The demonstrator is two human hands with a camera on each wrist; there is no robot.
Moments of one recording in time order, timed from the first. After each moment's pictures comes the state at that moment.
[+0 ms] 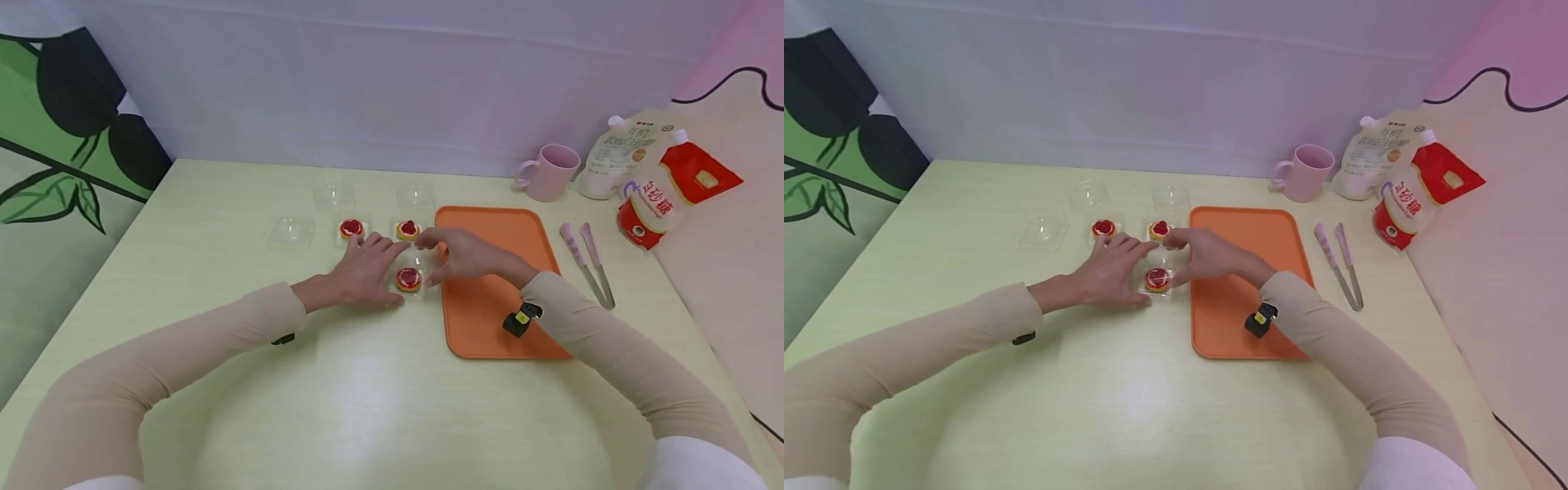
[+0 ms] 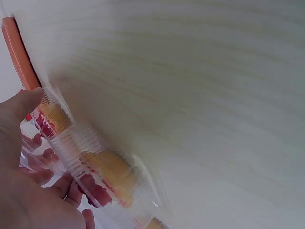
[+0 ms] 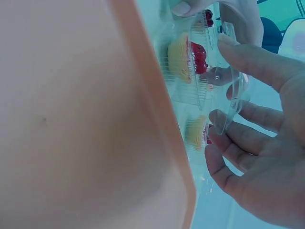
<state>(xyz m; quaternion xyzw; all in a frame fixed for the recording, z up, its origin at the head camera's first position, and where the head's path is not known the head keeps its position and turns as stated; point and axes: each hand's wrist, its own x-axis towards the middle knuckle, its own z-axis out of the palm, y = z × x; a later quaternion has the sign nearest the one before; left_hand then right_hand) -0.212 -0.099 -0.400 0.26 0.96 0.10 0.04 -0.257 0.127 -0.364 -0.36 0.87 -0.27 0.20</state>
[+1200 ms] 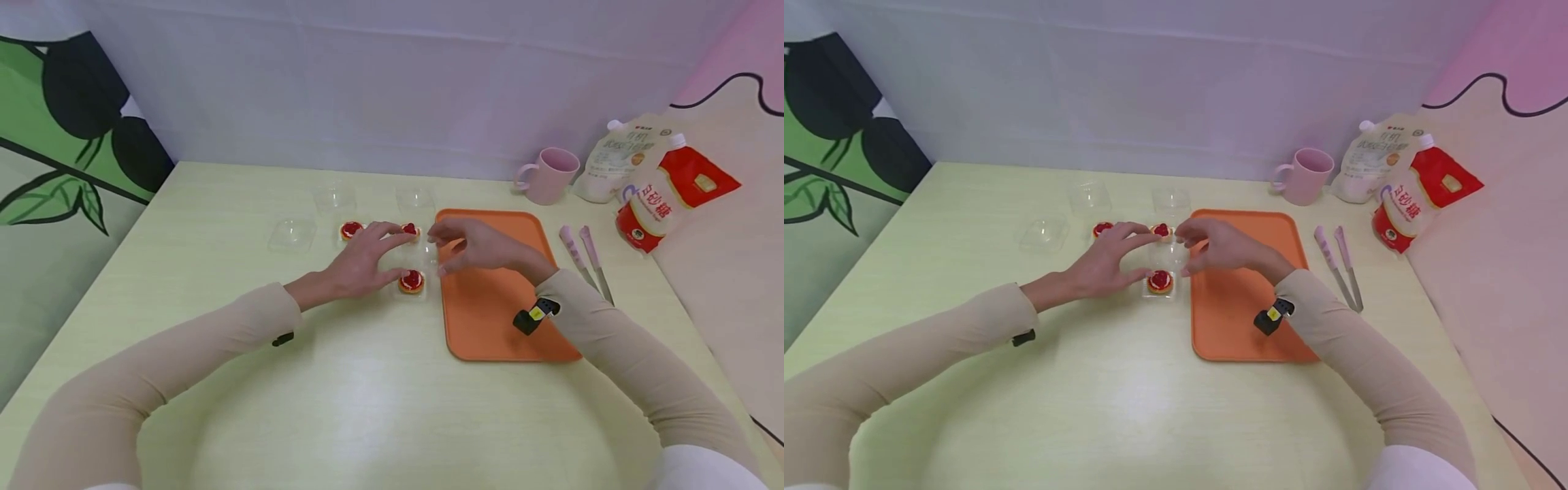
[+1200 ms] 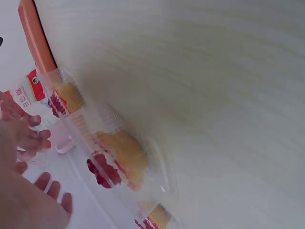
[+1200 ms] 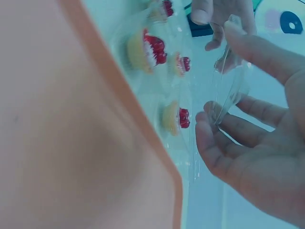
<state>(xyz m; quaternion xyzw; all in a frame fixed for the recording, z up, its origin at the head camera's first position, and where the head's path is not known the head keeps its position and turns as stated) -0.214 -0.110 -0.390 0.33 0.90 0.27 -0.07 -0.260 0.151 -0.348 -0.31 0.84 -0.38 0.25</state>
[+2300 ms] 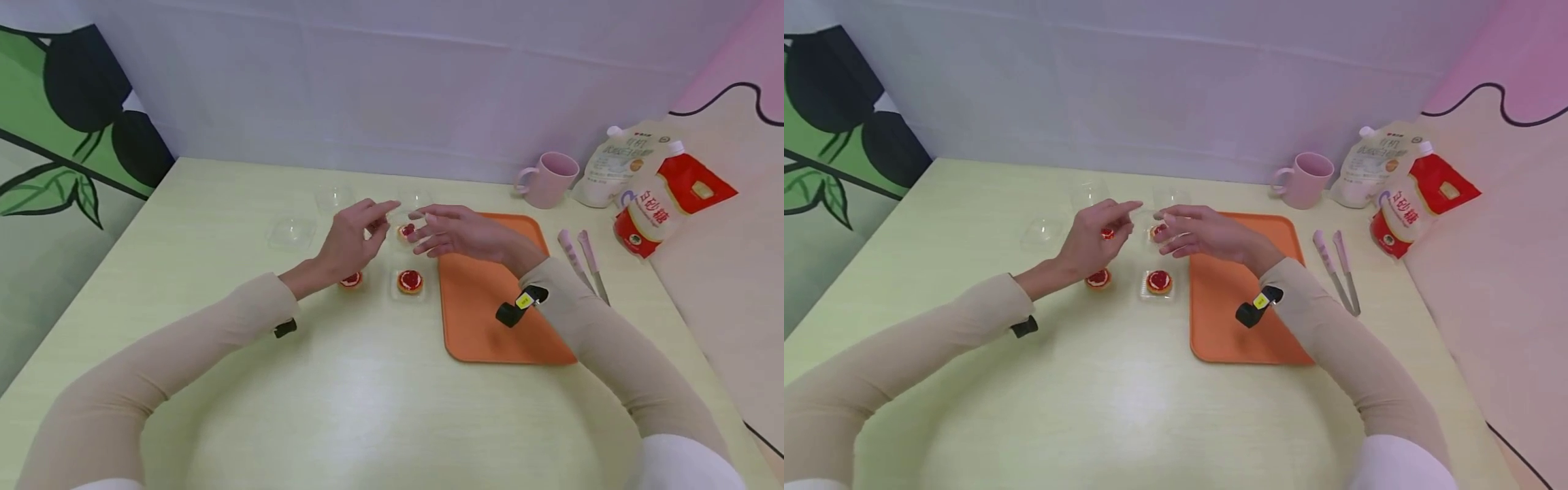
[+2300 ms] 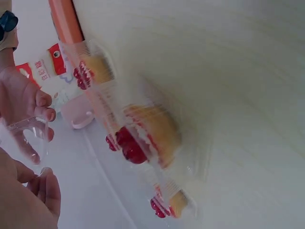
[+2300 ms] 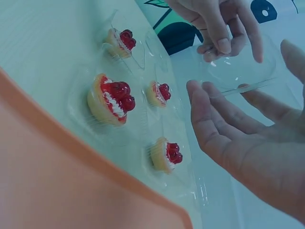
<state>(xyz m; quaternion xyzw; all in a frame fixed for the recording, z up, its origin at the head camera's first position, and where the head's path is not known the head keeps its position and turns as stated) -0.223 -0.116 -0.366 0.30 0.85 0.38 -0.23 -0.272 0.130 -0.338 -0.24 0.68 -0.58 0.38</state>
